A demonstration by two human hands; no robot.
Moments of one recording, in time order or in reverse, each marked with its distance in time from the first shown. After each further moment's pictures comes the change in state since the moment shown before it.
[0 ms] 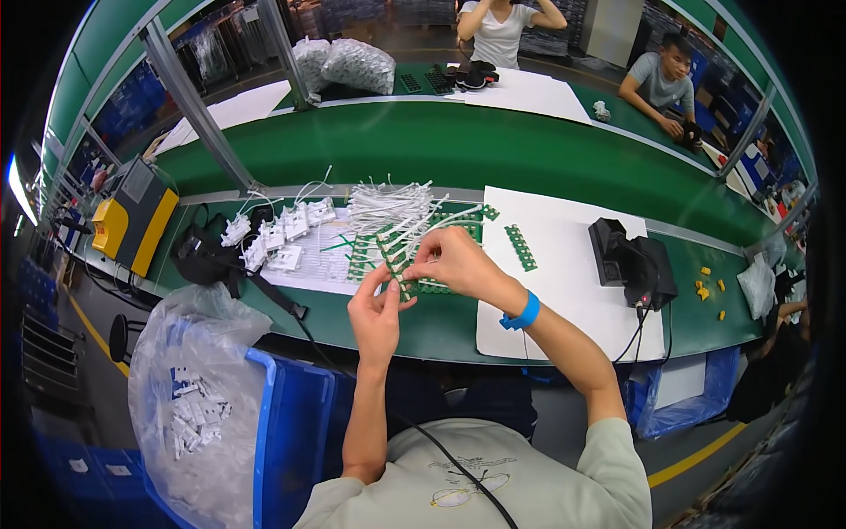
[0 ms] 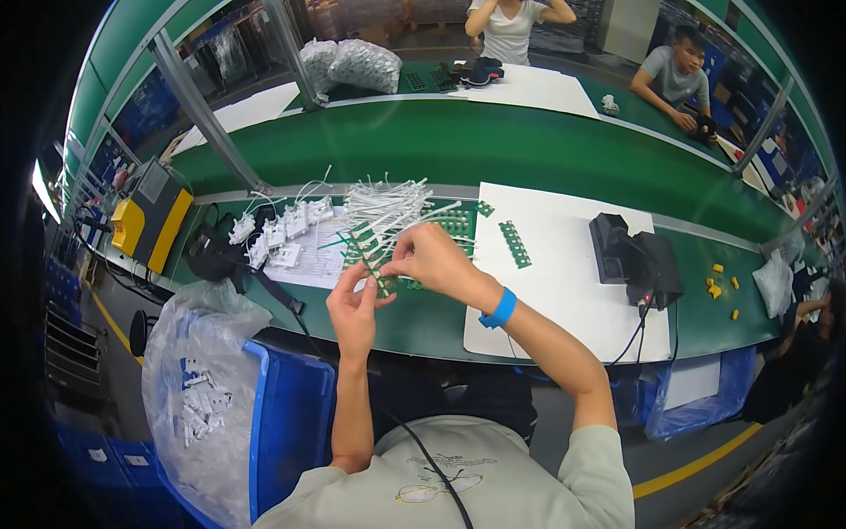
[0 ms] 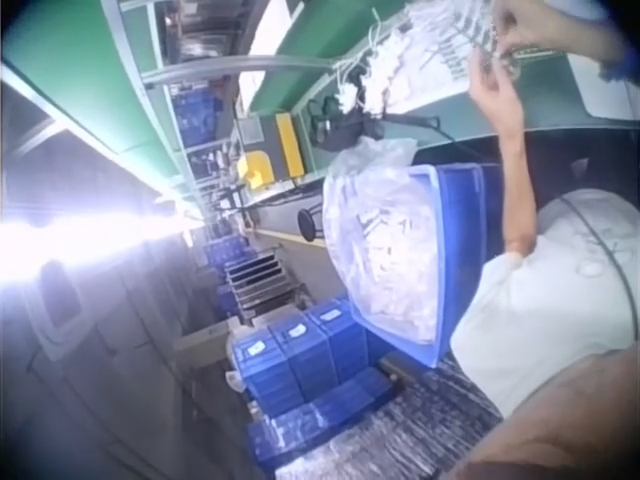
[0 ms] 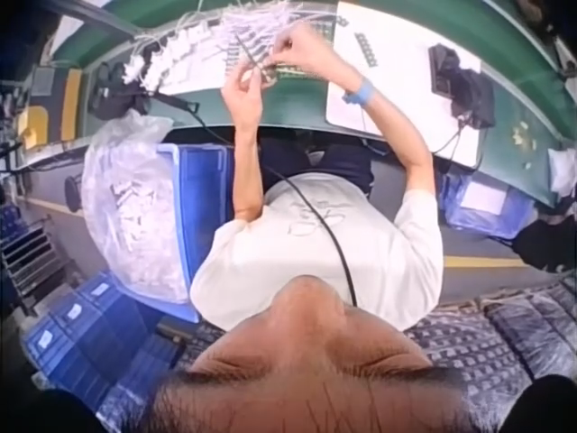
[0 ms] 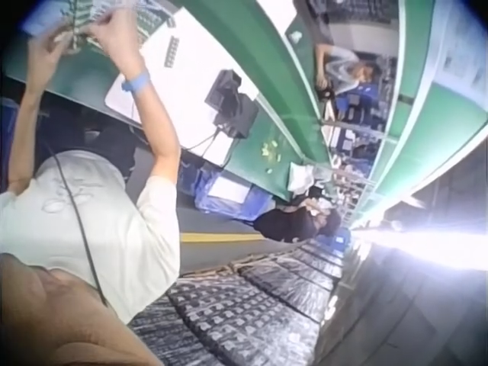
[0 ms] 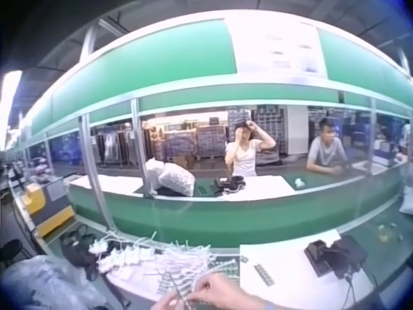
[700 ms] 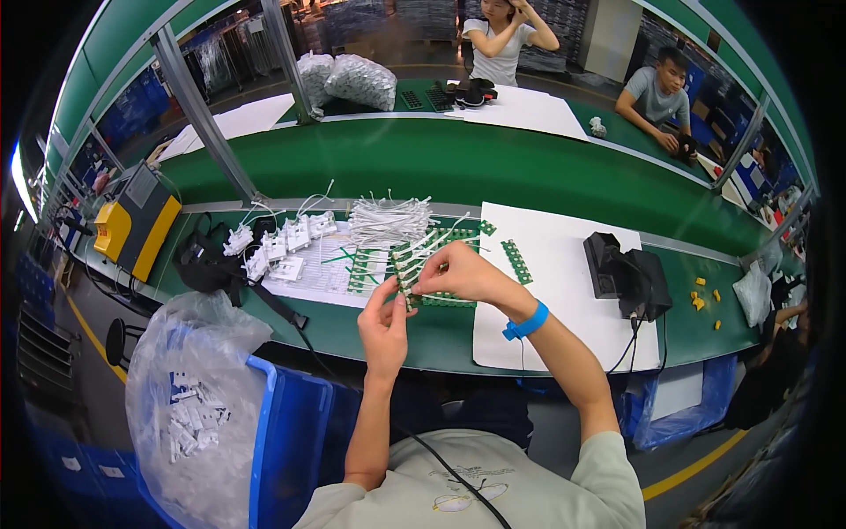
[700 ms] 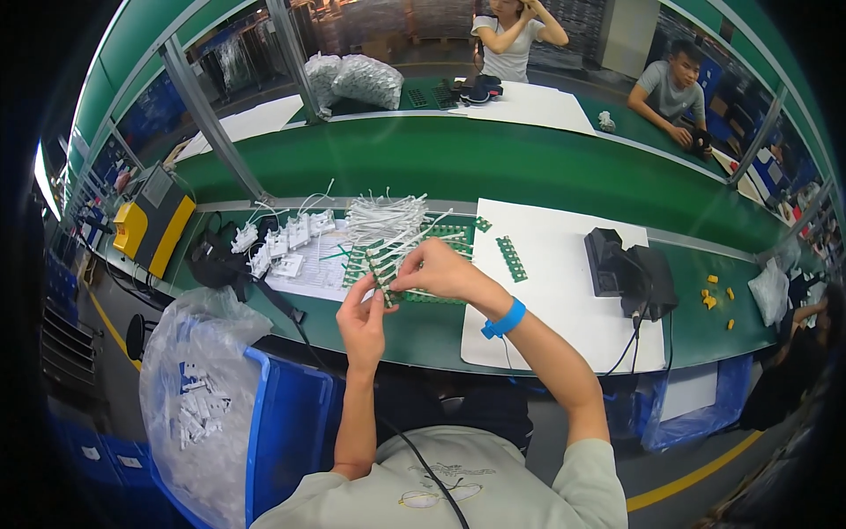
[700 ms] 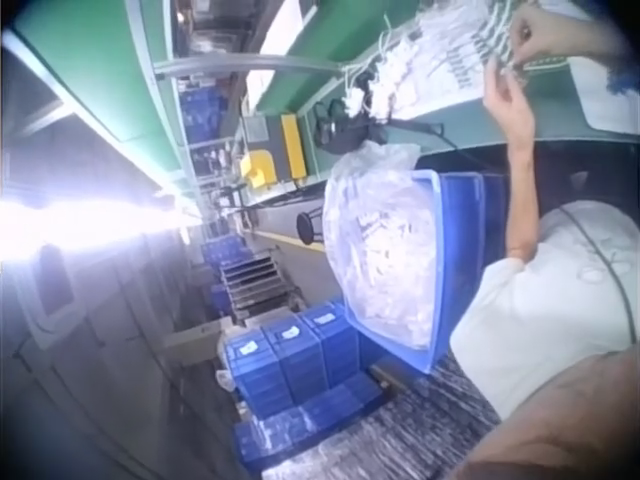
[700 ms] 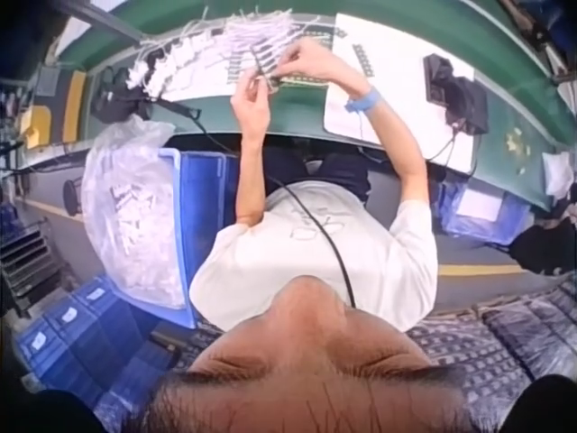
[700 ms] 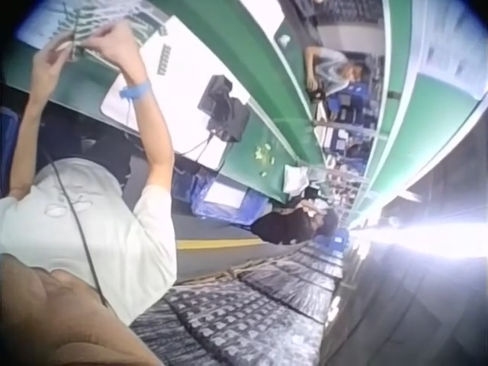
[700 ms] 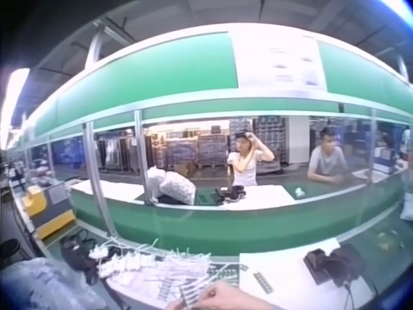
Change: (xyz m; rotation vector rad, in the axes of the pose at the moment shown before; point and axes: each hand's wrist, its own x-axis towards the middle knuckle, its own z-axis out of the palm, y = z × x) left_hand -0.010 0.000 0.009 0.077 -0.008 0.062; right_hand -0.004 0.010 -0.012 0.174 -0.180 0.096
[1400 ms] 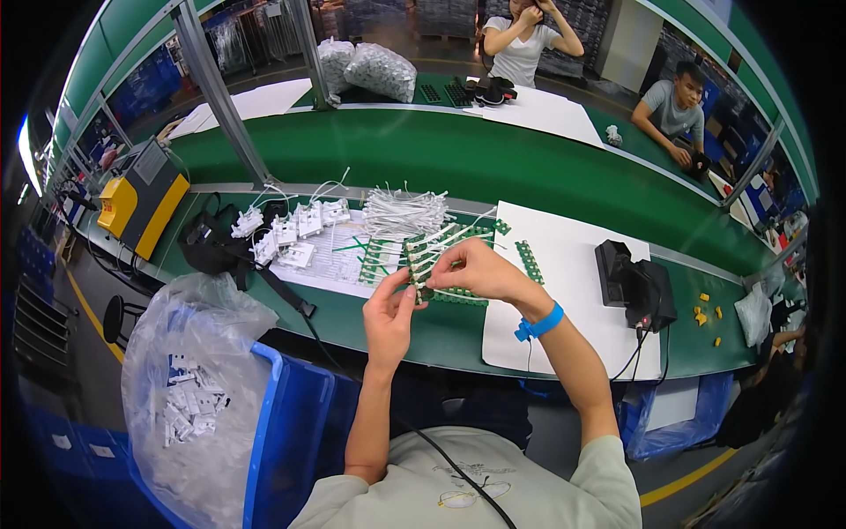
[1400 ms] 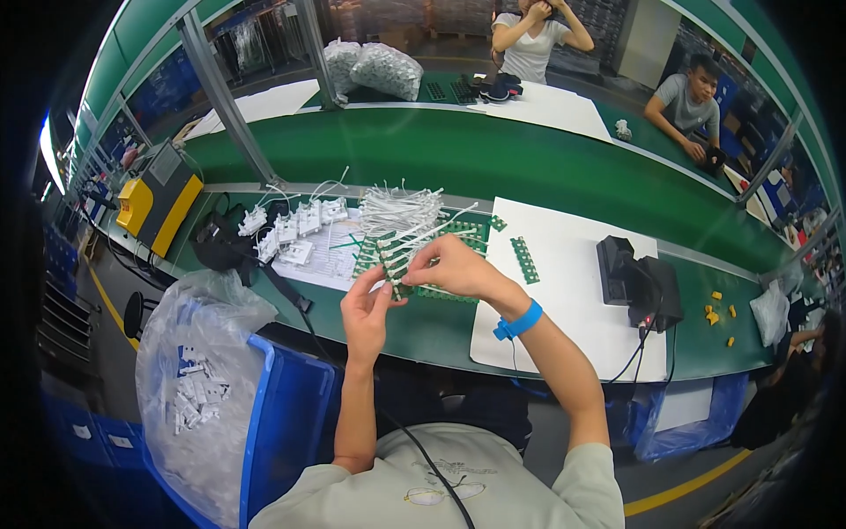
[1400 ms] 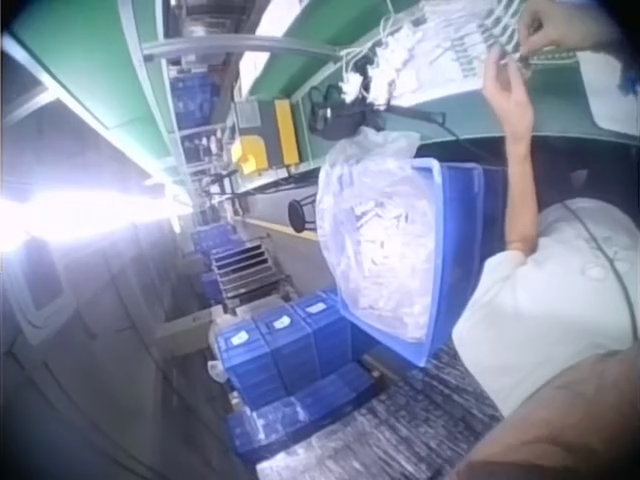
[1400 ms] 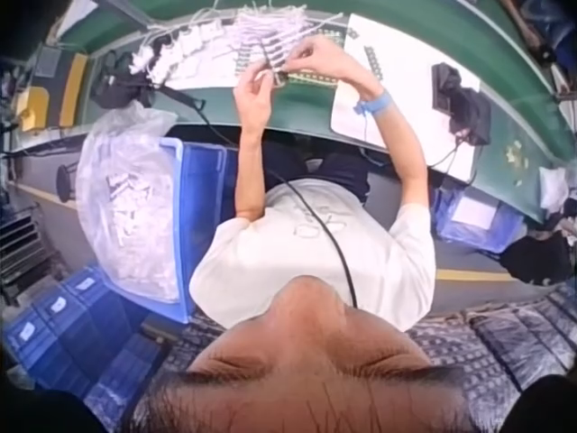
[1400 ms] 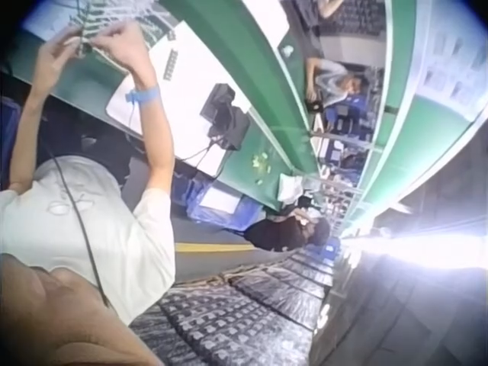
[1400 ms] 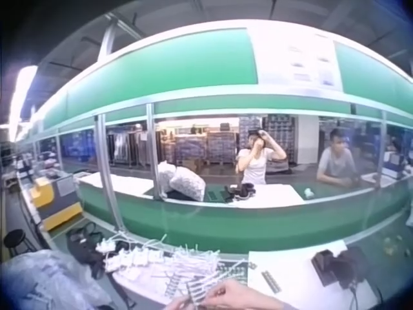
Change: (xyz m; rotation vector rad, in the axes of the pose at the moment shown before) left_hand 0.009 -0.004 -0.015 -0.161 -0.069 -0.006; right_hand 0.005 -0.008 0.000 0.087 -0.062 0.009
